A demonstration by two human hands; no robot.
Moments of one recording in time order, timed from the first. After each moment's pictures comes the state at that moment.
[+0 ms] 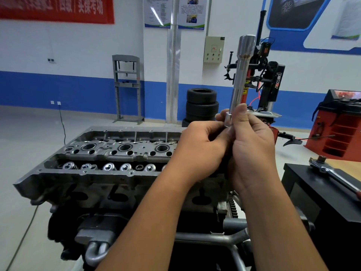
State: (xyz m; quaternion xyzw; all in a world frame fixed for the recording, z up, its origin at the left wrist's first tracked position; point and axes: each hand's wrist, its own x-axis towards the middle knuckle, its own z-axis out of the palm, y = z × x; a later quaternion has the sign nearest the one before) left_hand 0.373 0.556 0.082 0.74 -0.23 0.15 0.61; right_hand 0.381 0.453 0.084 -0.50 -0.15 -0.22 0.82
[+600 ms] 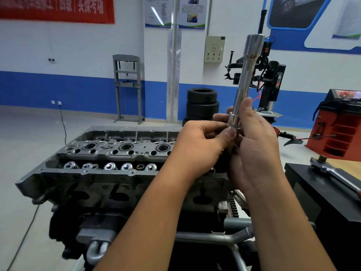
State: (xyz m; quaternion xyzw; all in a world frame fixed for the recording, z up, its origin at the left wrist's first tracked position) left_hand 0.372 0.556 0.084 0.70 -0.22 0.13 0.67; right_hand 0.381 0.448 0.087 -0.47 -0.16 -0.18 0.85
